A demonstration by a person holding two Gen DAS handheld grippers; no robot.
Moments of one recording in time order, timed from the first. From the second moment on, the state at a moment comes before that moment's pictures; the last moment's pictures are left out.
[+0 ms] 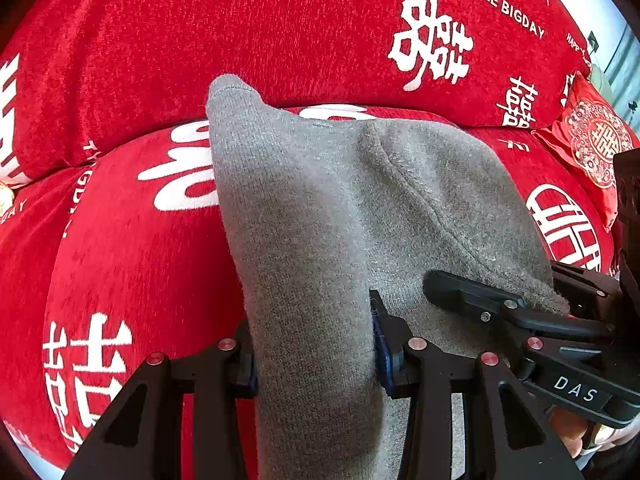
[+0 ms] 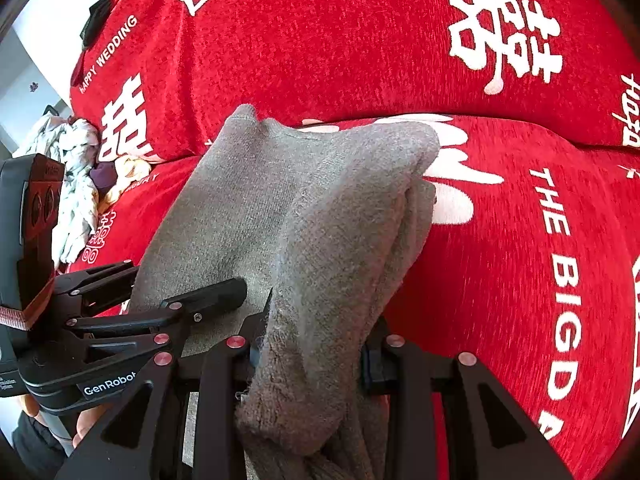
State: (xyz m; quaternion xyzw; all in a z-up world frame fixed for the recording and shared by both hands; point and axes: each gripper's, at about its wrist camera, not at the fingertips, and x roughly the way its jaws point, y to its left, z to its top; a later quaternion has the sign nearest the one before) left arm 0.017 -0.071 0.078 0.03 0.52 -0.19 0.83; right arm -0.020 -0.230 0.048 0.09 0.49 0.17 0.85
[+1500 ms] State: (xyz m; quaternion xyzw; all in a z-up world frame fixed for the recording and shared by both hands) left arm -0.046 -0.032 0.043 0.03 0.54 -0.19 0.82; right arm -0.077 -0.197 0.016 0.07 0.51 0.19 0.84
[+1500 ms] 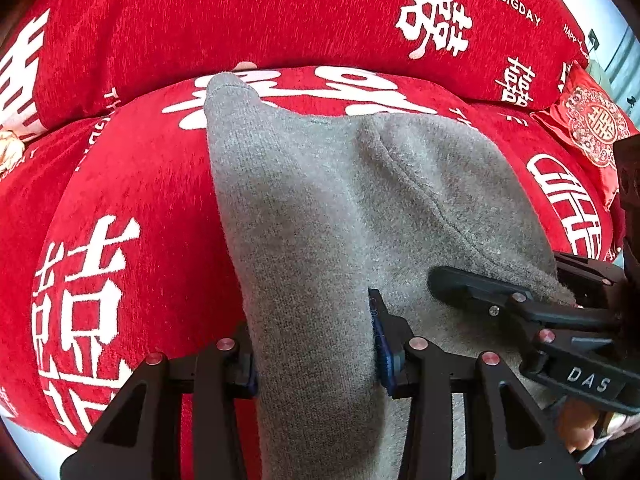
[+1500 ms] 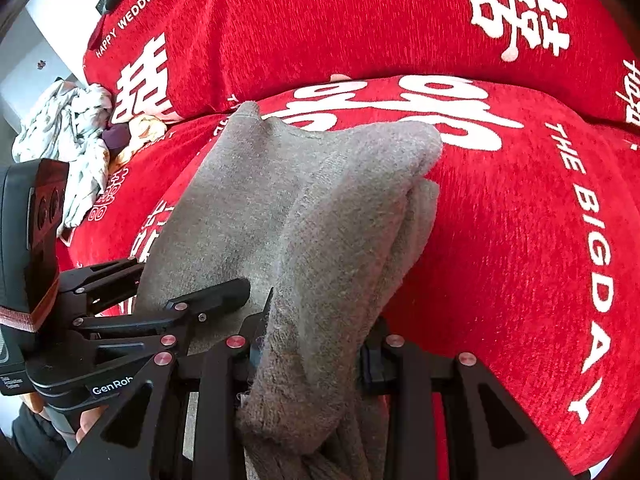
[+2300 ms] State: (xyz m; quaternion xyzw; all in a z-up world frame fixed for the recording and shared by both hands) left arm 0.038 -0.003 0.022 0.08 0.55 -0.04 0.83; right arm 0.009 -0.219 0.007 0.13 0.50 0.20 0.83
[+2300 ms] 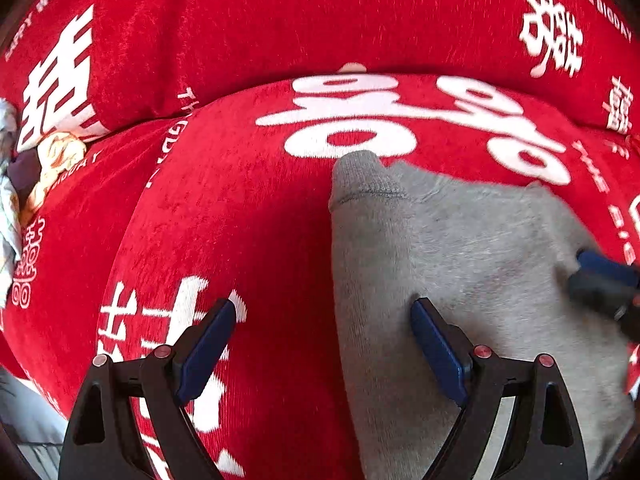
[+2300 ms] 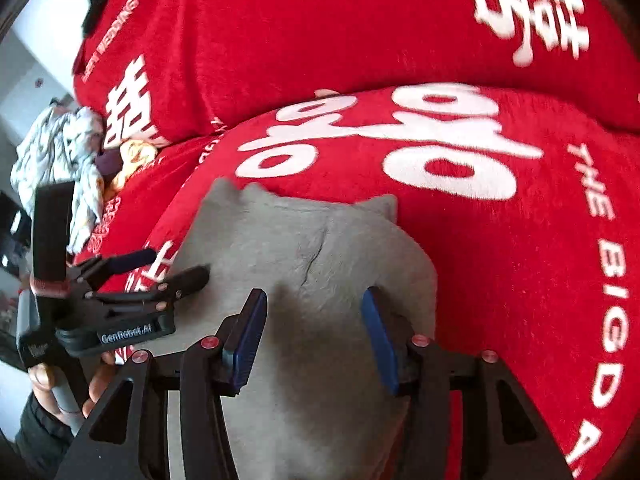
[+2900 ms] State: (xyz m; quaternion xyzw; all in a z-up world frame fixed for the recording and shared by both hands) left arm -0.071 0.000 0.056 0.08 0.49 -0.06 0.86; right arm -0.134 -0.210 0.019 0.05 0.46 0.25 0.85
